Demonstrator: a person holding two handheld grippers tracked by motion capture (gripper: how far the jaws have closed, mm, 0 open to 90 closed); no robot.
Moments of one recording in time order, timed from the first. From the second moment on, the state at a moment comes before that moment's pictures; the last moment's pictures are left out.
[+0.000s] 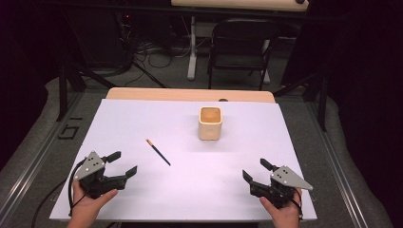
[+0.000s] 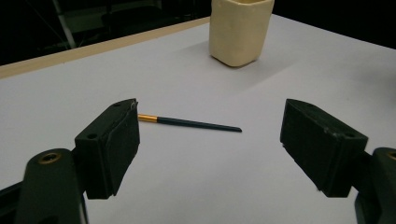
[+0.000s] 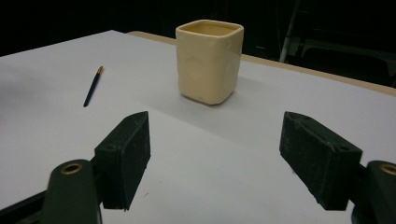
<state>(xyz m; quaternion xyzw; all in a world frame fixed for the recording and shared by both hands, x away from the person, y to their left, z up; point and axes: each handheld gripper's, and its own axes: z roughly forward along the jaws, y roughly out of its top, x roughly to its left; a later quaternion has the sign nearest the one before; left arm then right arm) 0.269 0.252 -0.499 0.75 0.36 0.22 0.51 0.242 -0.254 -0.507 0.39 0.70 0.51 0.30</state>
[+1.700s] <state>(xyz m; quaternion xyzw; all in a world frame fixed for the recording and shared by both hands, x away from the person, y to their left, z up) 0.298 0.242 -0.462 0.81 0.41 0.16 0.39 0.245 -0.254 -0.512 0.40 0.71 0.50 0.29</state>
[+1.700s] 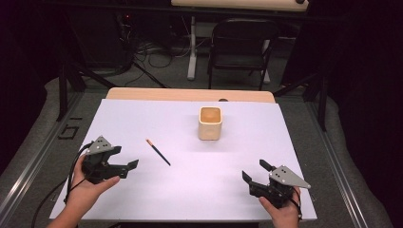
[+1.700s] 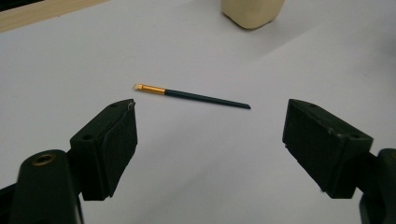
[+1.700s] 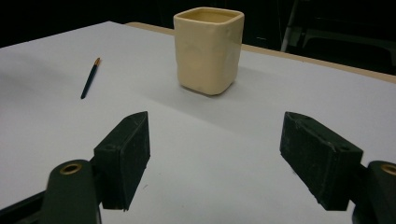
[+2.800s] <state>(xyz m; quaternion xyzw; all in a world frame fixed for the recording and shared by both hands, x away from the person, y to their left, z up) 0.327 0.248 -0.451 0.83 0.47 0.11 0.30 0.245 -0.254 -0.513 0.41 0.71 0.50 0.28</state>
